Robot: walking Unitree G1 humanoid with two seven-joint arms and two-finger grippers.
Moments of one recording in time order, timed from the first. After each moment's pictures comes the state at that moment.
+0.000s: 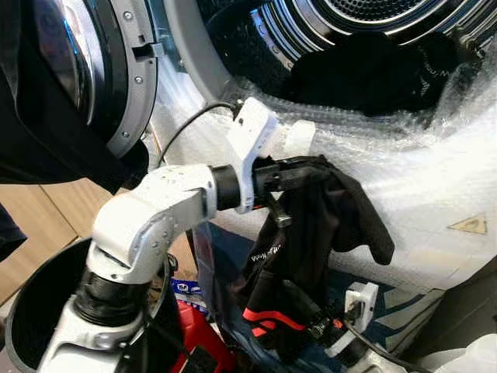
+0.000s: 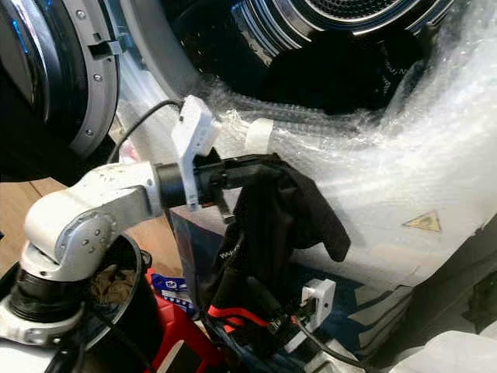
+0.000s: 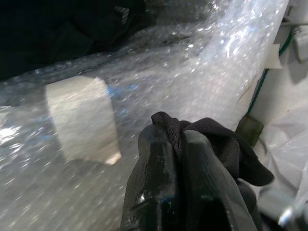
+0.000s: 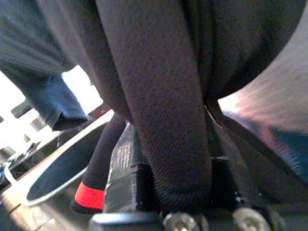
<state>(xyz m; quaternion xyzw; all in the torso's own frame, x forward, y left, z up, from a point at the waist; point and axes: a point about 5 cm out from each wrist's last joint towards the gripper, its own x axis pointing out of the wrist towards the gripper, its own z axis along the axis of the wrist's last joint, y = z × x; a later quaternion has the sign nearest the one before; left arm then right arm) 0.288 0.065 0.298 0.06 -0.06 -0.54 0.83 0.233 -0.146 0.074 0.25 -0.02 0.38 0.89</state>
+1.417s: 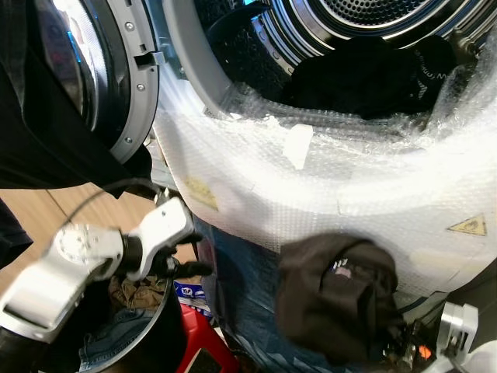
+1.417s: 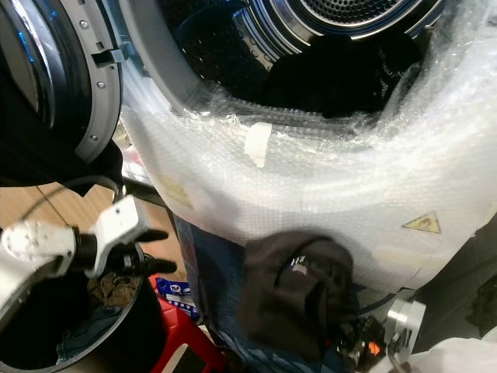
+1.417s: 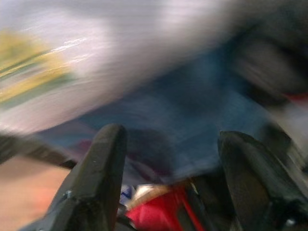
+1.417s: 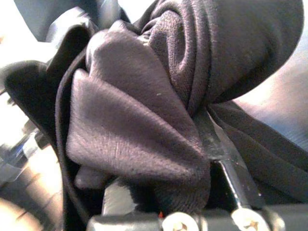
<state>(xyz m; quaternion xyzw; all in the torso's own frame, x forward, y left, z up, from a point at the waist) 0.293 0.172 0.172 0.20 0.15 -0.40 0.88 0.176 -0.201 0.087 0.22 0.03 0.43 0.87</state>
